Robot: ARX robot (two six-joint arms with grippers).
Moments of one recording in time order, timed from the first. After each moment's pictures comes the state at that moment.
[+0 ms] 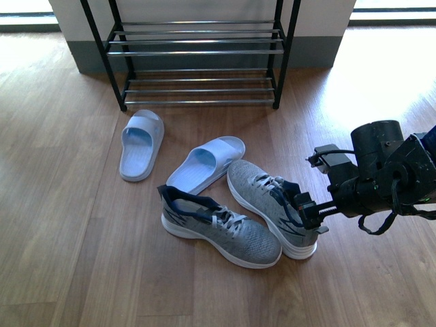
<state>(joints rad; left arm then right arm) 0.00 0.02 0.01 0.00 0.00 -0.01 0.14 2.67 1.28 0.32 -0.10 -0.20</state>
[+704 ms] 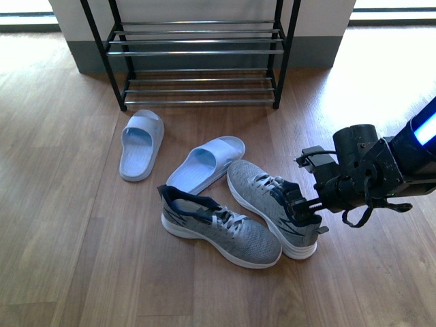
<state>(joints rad) 0.00 0.02 0.01 0.00 0.00 -0.01 0.15 2.81 1.49 0.25 -0.09 -0.21</state>
